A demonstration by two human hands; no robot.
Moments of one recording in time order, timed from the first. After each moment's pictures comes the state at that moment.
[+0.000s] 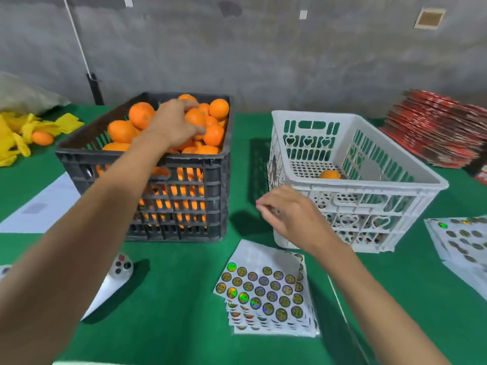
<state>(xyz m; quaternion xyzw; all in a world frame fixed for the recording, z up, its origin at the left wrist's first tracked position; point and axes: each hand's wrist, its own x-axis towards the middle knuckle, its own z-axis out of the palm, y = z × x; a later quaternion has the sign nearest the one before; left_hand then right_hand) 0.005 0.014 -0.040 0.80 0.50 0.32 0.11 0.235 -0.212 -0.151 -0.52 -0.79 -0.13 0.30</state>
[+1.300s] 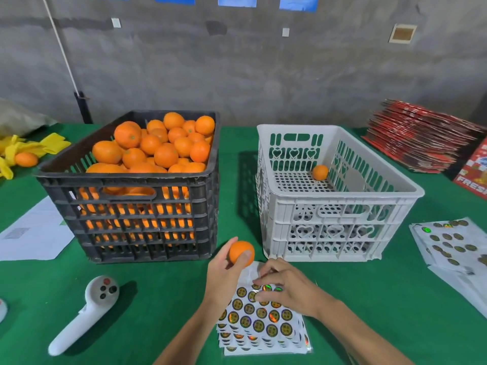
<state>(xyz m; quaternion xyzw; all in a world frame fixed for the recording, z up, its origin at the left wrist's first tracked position) 0.086 -0.164 -0.297 0.57 0.42 0.44 0.54 0.266 -0.252 -0.265 -0.56 -0.76 0.20 0.24</state>
